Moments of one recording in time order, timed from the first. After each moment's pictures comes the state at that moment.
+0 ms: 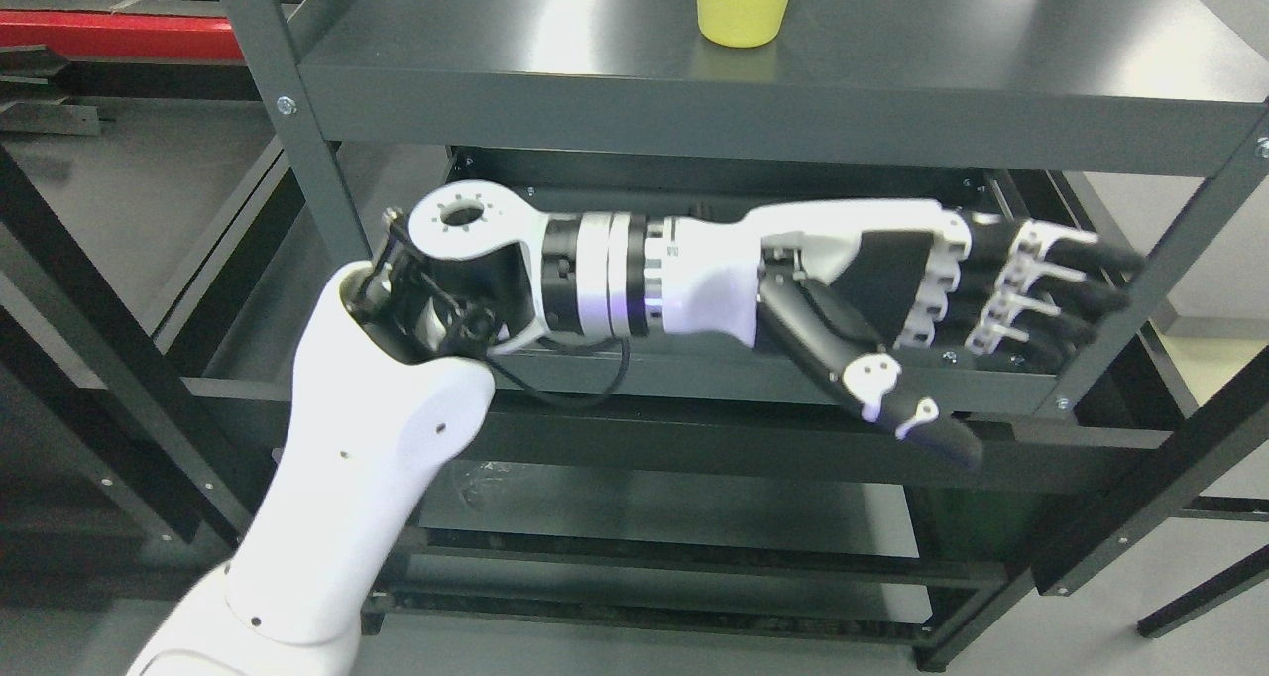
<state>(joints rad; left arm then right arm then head) -0.95 0.00 -0.50 -1.67 0.67 0.73 -0.84 0.00 0.00 0.00 -0.24 0.00 0.09 -0.12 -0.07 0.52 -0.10</state>
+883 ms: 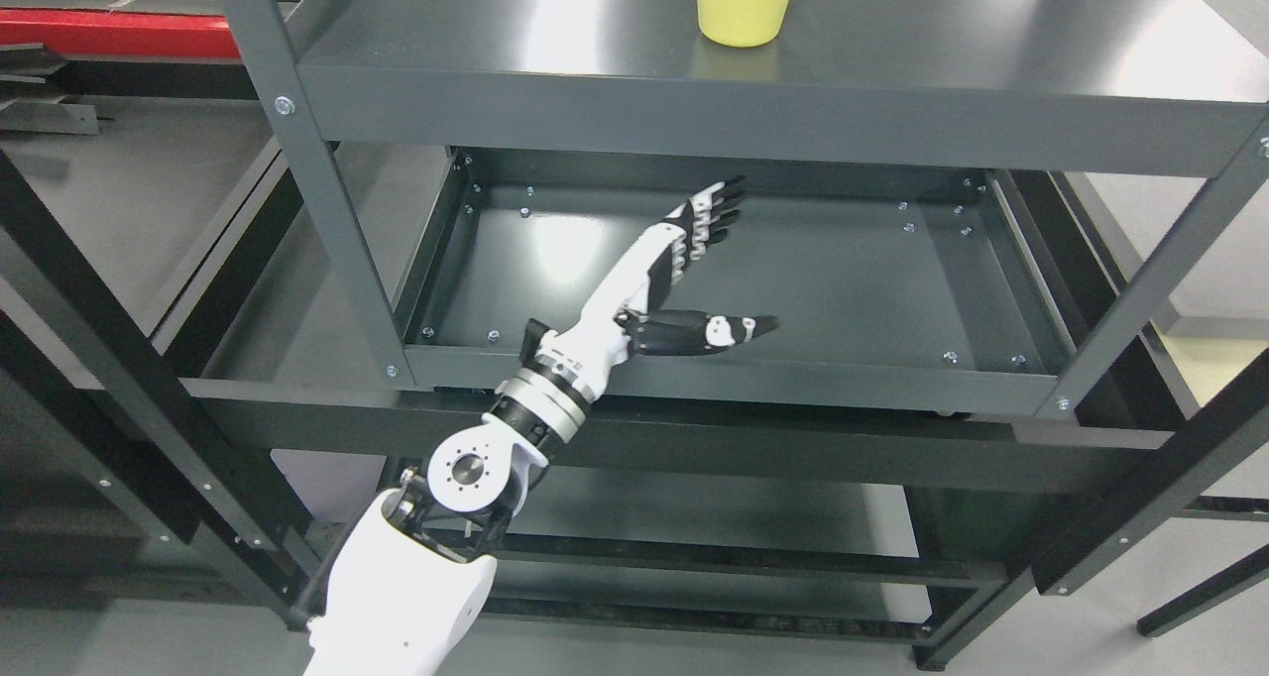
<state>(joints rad) -0.56 0.00 -0.41 -1.55 0.14 0.08 -0.14 0.00 0.00 0.00 -0.24 0.00 0.09 -0.12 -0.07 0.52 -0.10</state>
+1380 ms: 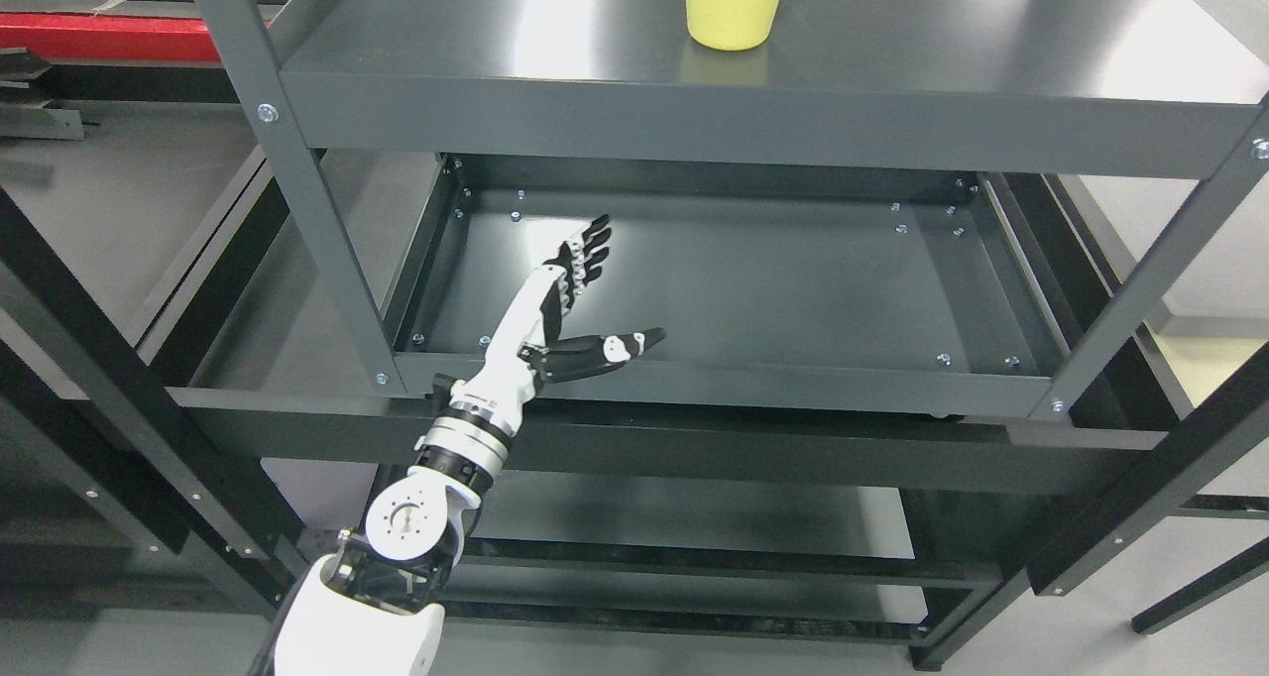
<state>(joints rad) -0.42 0.00 -0.27 -1.63 0.08 0.17 -0.06 0.00 0.00 0.00 -0.24 0.00 0.09 -0.12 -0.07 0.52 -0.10</state>
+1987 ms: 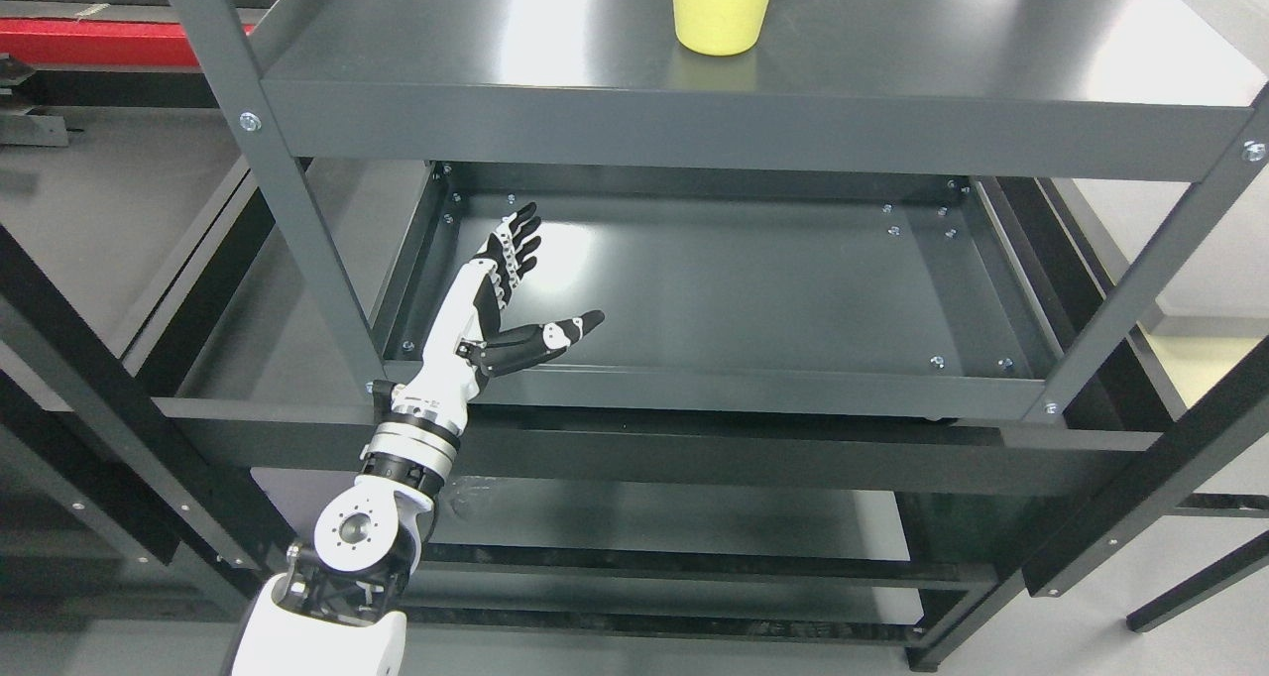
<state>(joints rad) -0.38 0.00 -0.18 -1.69 0.06 0.18 -0.06 0.00 0.00 0.00 -0.24 0.00 0.09 -0.12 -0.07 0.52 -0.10</state>
